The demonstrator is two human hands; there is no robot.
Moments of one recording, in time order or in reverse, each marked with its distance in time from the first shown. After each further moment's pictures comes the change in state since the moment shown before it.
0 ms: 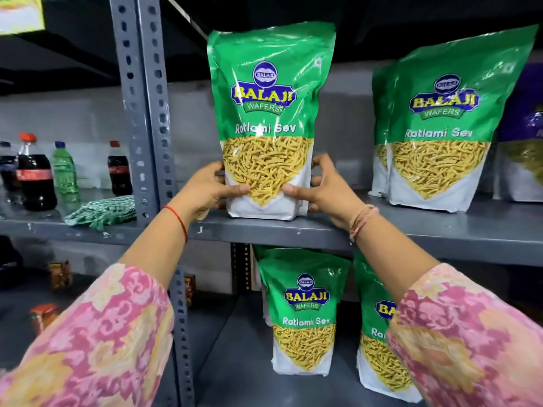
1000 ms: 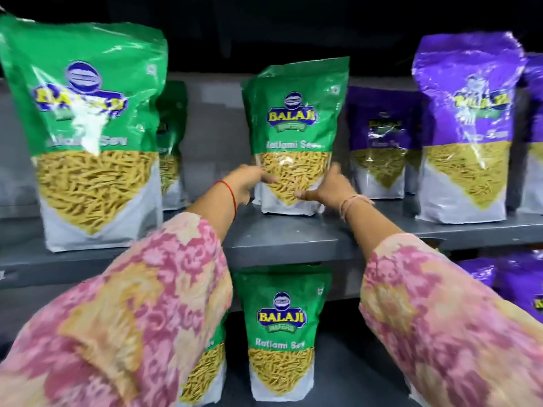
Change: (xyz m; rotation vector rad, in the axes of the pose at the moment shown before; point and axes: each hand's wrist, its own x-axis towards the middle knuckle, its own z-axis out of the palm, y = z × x) left_hand 0.080 0.053 0.270 -0.098 -0.296 -0.236; right_hand -0.034 0.021 -0.228 -0.698 0.464 0.222
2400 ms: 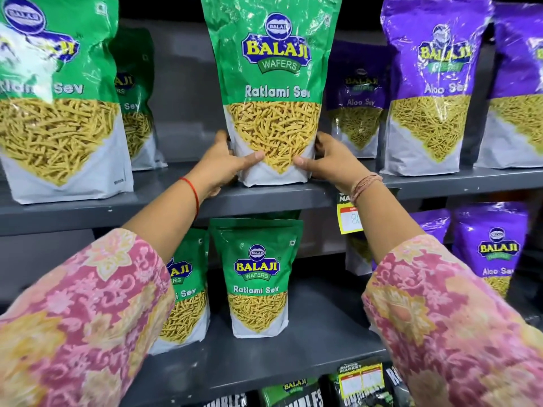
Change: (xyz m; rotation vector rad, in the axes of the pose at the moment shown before) left_hand -0.052 -0.038 0.012 0.127 0.028 0.264; right_hand -0.063 0.023 -0.040 0.303 -0.177 -0.092
